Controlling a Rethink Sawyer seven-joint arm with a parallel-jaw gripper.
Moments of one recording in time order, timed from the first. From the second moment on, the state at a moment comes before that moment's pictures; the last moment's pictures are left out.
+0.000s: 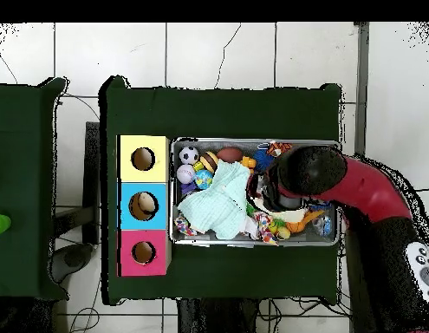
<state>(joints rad) -0.65 -0.69 0.31 1.55 -0.15 1.06 1.57</state>
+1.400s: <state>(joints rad) -0.35 -0.82 0.19 1.71 -0.06 0.88 1.59</state>
